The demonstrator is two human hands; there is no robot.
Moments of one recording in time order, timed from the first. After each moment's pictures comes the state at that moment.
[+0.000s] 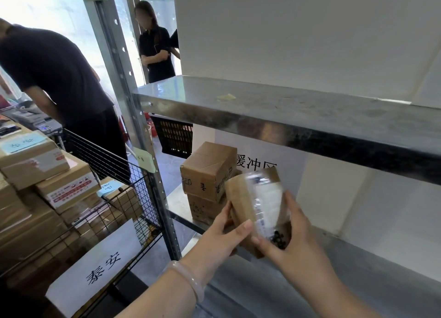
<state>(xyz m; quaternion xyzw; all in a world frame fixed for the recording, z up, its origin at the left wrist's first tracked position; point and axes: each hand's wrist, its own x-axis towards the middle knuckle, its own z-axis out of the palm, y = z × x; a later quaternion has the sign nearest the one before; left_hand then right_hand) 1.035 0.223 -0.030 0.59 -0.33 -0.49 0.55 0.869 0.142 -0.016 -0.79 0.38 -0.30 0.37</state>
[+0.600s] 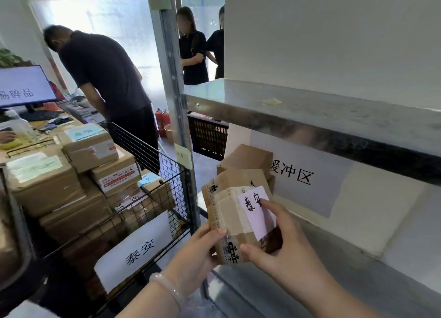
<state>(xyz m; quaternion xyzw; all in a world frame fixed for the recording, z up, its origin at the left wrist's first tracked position) 1.084 0.297 -0.034 0.48 -0.19 -0.50 0.69 0.924 0.181 0.004 -0.83 0.28 -0.24 0.42</state>
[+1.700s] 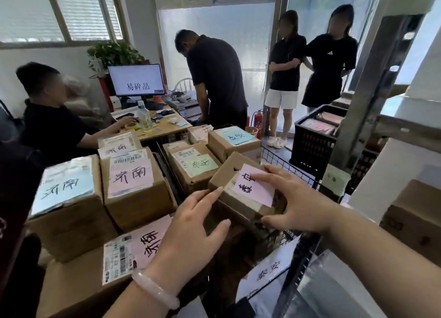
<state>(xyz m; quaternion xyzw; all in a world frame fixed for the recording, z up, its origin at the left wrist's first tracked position) 1.302 0.544 0.028 0.87 -0.33 0.05 0.36 1.242 0.285 0.066 -0.97 0.00 -0.01 0.23</state>
